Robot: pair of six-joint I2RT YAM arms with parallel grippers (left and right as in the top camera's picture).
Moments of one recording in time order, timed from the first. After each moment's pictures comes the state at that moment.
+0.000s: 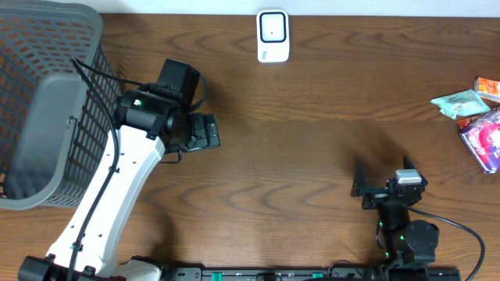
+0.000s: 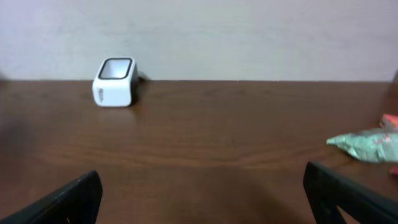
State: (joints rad) left arm -0.31 1.47 1.41 -1.28 -0.01 -0.49; right arm 0.01 0.01 0.01 -0.07 -0.04 0.02
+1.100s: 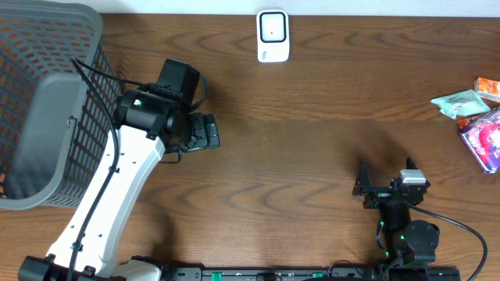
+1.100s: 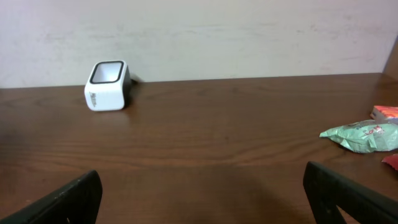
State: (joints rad) left arm -0.31 1.47 1.41 -1.28 -0.01 -0.49; right arm 0.00 0.01 0.01 -0.07 -0.02 0.04
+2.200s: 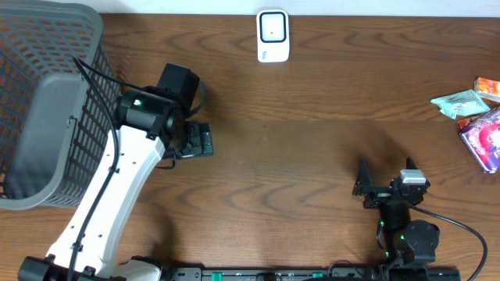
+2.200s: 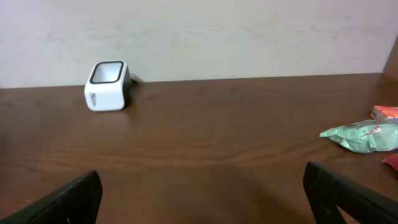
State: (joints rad) left arm -0.31 1.47 1.41 -1.36 -0.09 -0.45; right arm 0.00 0.01 0.01 -0.07 -0.02 0.04
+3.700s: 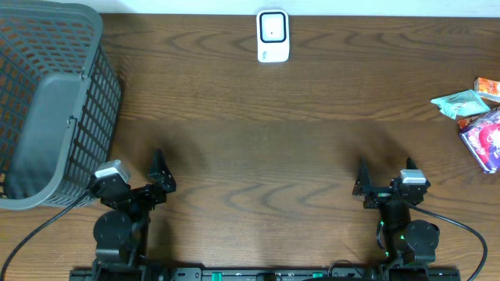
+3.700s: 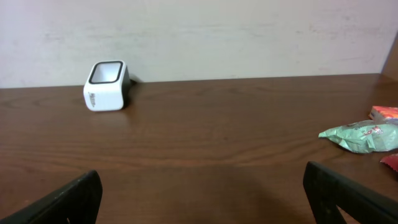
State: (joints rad) left arm -0.07 0.17 0.27 -0.27 -0.14 -0.36; right arm 0.00 0.01 0.01 -0.07 -0.02 0.04
